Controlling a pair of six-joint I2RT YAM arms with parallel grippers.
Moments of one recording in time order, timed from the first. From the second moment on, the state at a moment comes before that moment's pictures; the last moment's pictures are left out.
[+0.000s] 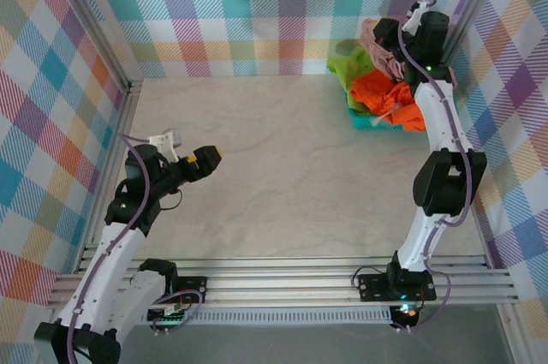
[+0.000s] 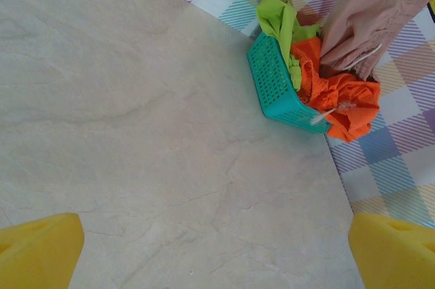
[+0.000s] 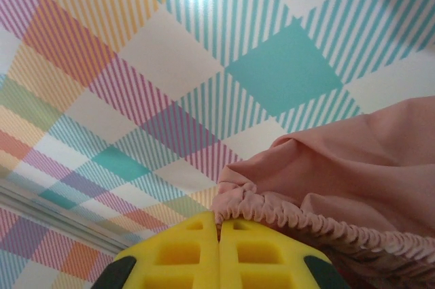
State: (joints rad) left arm -0.16 0.78 0.70 -0.32 0.42 -0.62; right arm -0.02 1.90 1.91 -0.11 -0.46 0.67
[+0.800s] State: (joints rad) left arm -0.20 0.79 0.70 -0.26 0.40 -0.65; right arm 0.24 1.91 2.43 -0.08 -0.71 0.71
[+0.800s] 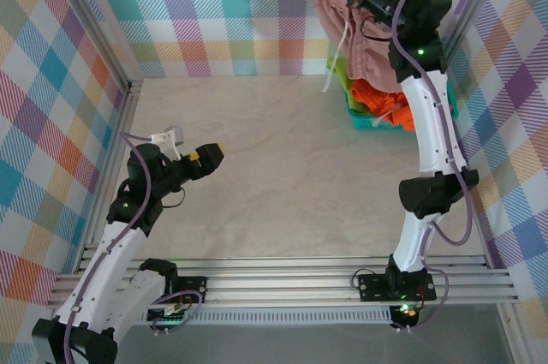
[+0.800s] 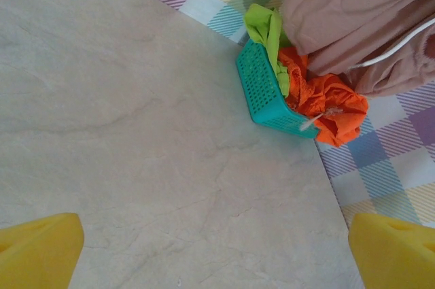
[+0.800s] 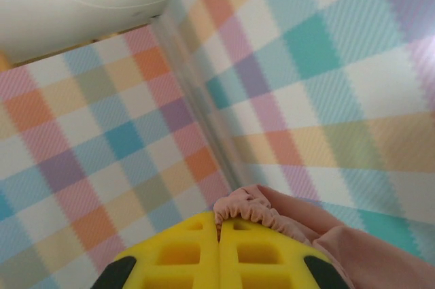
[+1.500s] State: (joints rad) left arm -0.21 0.74 0.70 -0.24 0.33 -0.67; right arm 0.46 1.92 2.48 -0.12 -0.79 0.63
